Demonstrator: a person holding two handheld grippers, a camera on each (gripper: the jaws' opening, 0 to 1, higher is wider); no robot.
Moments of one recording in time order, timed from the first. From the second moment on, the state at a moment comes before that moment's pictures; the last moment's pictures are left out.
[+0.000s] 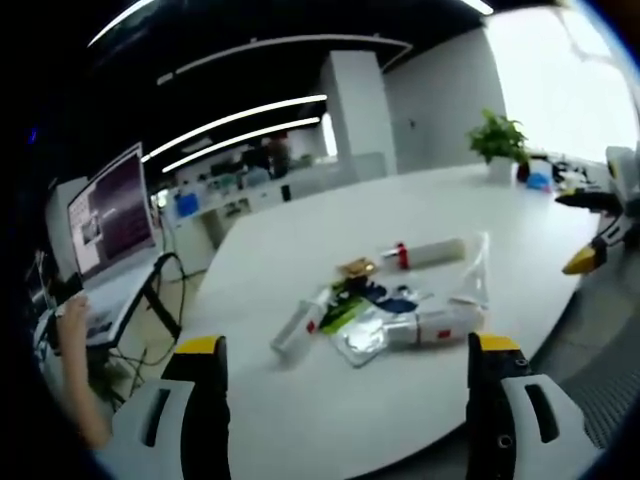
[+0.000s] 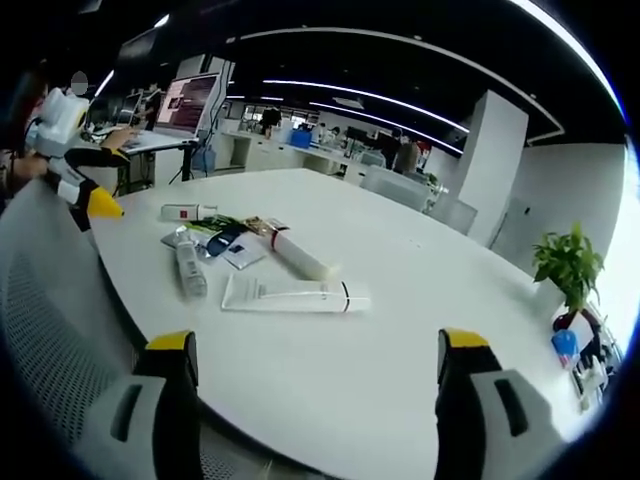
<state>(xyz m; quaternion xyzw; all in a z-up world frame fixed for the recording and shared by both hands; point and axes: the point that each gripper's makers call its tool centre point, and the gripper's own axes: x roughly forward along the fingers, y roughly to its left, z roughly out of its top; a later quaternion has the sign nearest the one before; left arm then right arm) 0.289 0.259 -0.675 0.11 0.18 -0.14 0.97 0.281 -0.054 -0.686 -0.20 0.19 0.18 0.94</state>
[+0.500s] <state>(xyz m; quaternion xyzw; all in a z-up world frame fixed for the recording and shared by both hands) 0.290 0.262 -0.673 0.11 0.18 -0.13 0.97 0.291 -0.060 -0.689 -0.25 0.24 0.21 0.91</state>
